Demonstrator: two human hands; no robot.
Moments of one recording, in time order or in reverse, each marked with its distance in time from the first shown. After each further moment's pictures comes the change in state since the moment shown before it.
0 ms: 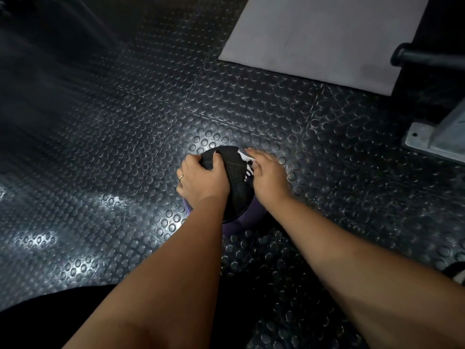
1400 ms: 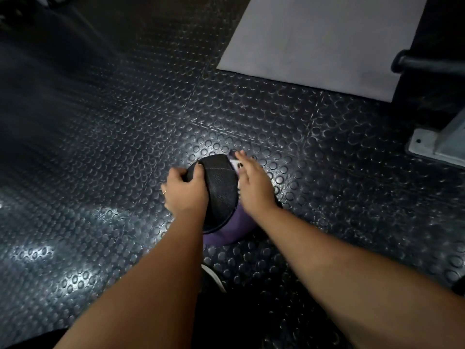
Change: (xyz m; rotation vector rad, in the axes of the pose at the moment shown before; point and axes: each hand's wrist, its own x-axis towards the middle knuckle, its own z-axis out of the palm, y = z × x) left_hand 0.037 -0.027 -0.009 -0.137 -0.028 -0.158; right_hand 0.008 -0.008 0.030 0.081 -0.025 0.063
